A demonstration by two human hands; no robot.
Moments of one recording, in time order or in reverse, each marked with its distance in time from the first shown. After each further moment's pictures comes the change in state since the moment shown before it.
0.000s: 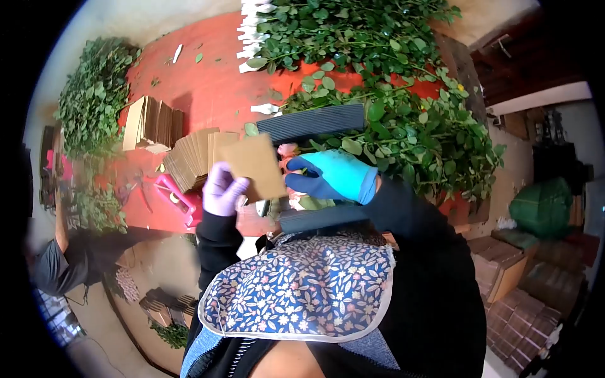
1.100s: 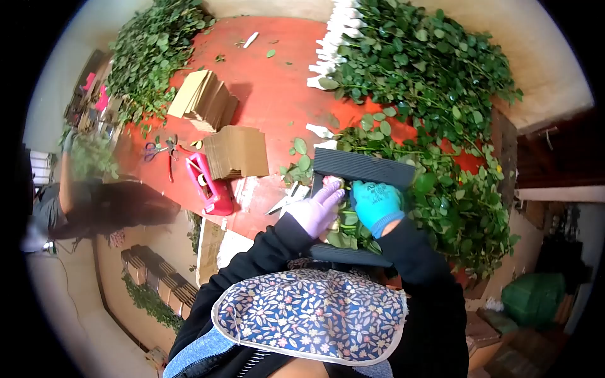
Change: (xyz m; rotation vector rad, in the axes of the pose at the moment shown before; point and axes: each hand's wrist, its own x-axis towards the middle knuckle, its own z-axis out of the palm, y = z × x) left_hand 0.002 -0.007 0.070 1.159 -0.283 0.131; right_hand 0.036 0.042 0.007 -0.941 0.124 -0.157
